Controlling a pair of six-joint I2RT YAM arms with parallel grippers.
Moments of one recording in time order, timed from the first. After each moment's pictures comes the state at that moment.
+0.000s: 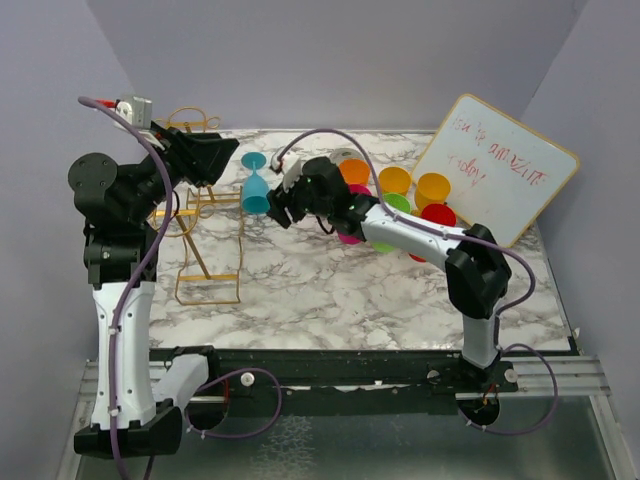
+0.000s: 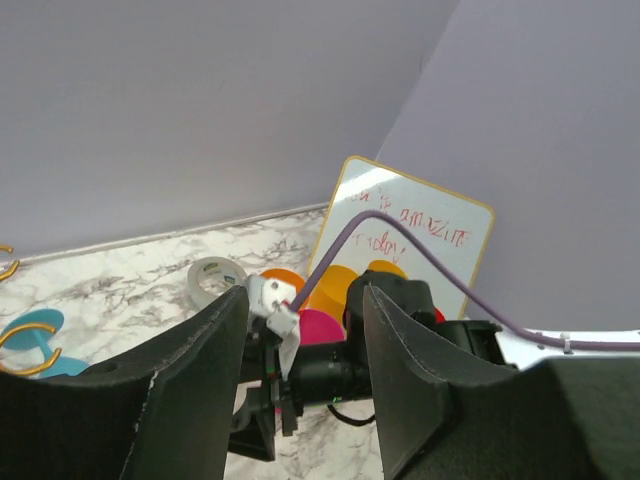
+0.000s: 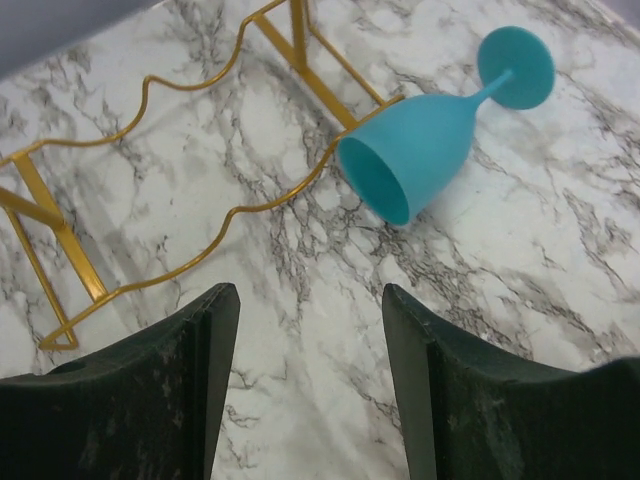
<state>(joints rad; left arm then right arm) 0.06 0.98 1.36 -0.15 0.68 -0.51 0.84 1.92 1.60 -0.04 -0.15 -0.01</state>
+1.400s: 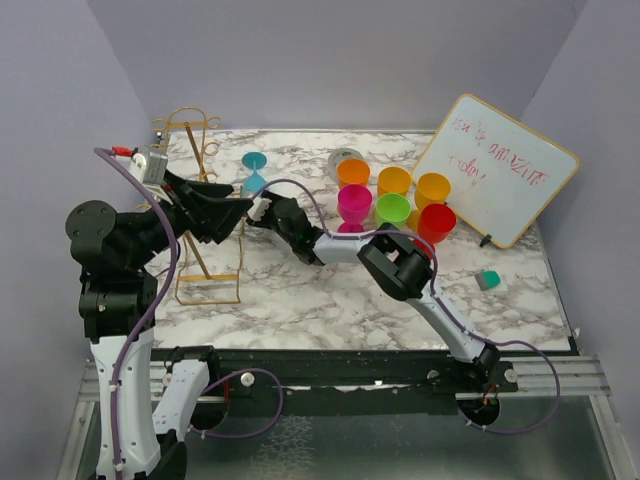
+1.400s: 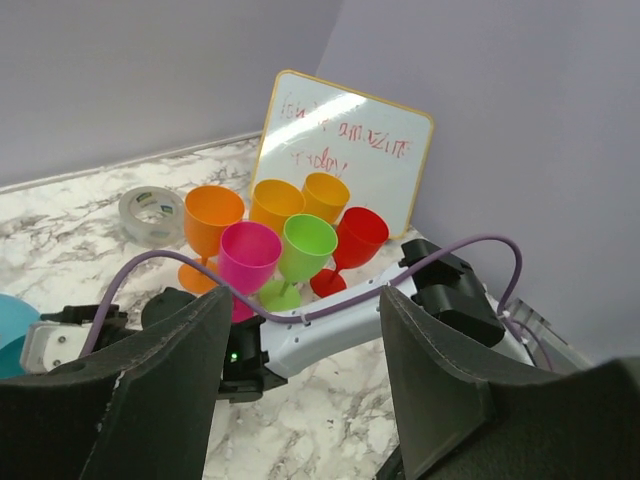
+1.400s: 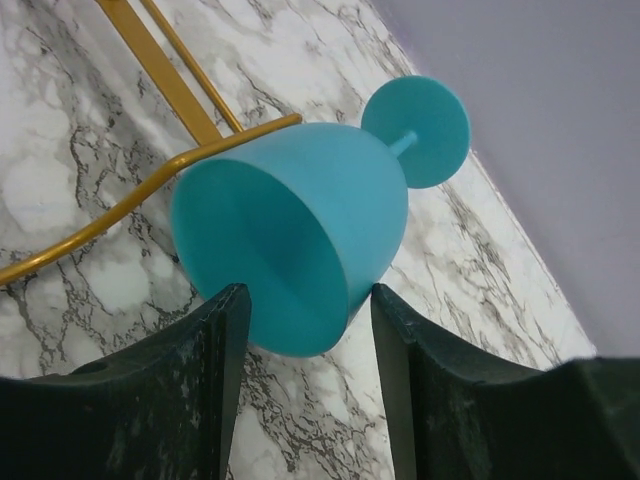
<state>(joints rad) 0.06 0.75 1.25 -0.36 0.84 -0.45 0.92 2.51 1.75 0.63 0.18 -0.62</state>
